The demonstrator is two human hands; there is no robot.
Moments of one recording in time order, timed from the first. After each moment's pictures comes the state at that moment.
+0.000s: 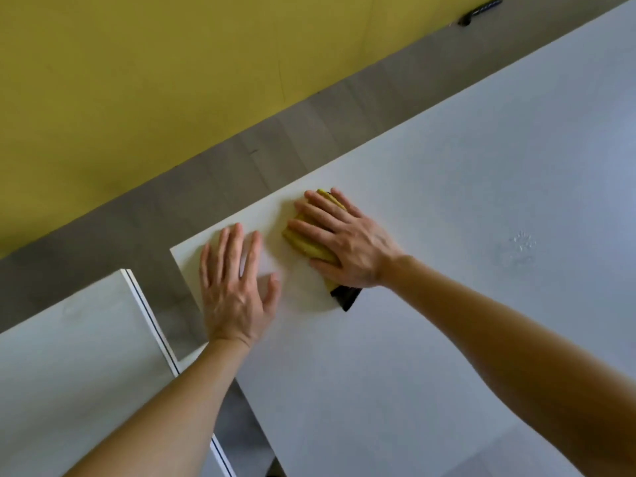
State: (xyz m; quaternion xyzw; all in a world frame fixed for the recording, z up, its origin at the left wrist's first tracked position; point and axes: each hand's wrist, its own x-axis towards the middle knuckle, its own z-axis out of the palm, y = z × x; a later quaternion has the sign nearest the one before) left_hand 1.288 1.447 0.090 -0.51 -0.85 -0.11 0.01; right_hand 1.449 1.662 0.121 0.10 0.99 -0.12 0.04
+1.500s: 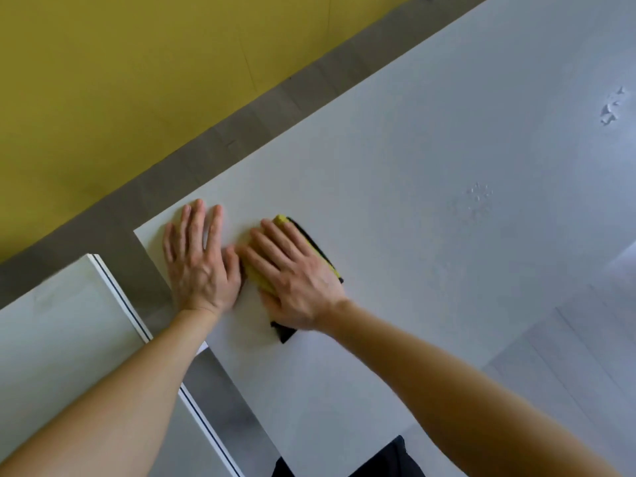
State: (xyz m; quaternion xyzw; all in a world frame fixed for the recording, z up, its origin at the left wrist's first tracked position) left_hand 1.290 1.447 0.096 -0.52 -0.84 -0.11 0.03; right_hand 1.472 1.535 0.124 0.21 0.96 -0.19 -0.05
